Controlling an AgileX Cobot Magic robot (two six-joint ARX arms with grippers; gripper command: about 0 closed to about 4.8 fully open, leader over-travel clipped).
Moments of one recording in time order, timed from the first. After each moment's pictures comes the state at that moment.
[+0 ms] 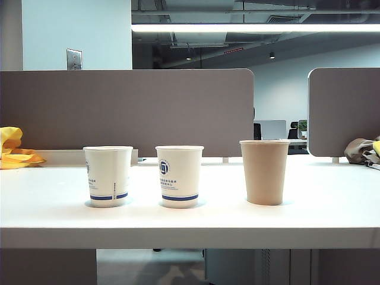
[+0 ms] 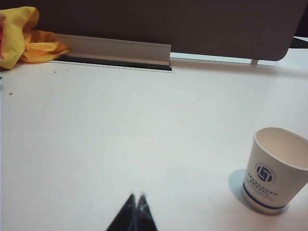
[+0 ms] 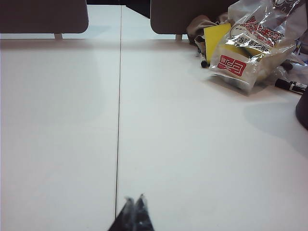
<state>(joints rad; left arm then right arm) -0.01 0.00 0.00 -0.05 0.05 -0.06 -0.08 0.00 0.01 -0.12 0.05 -0.02</state>
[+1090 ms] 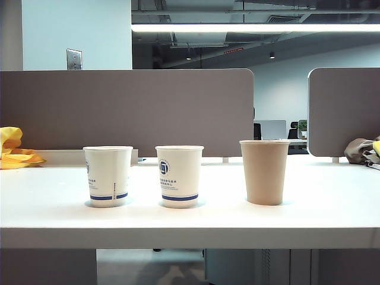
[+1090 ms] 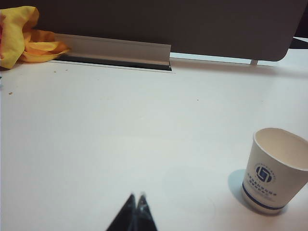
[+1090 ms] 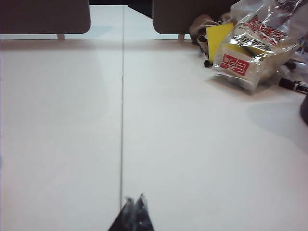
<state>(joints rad) -0.01 0.00 0.00 -0.05 0.05 -0.06 -0.08 0.00 0.01 -0.12 0.03 -0.01</state>
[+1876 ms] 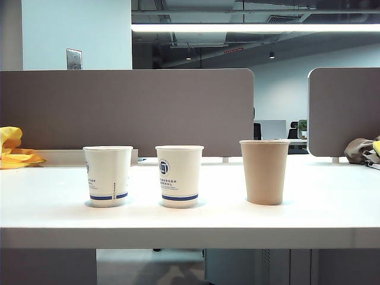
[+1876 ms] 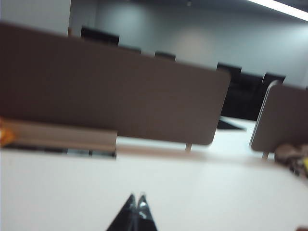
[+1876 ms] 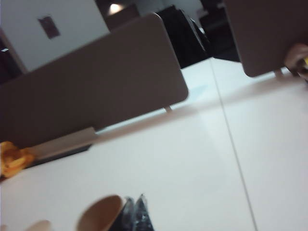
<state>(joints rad) -0.01 0.01 0.23 0.03 0.20 -0.20 -0.08 0.00 0.14 0.01 -0.24 0.42</state>
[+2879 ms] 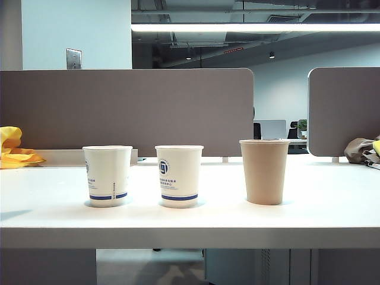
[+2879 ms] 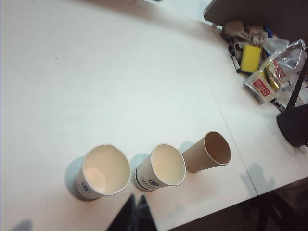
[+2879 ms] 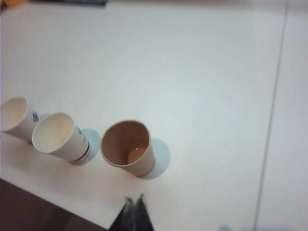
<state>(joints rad) -0.03 0.93 1.08 -0.65 0.55 -0.28 0.04 0.92 1.12 -0.76 -0.40 -0.04</state>
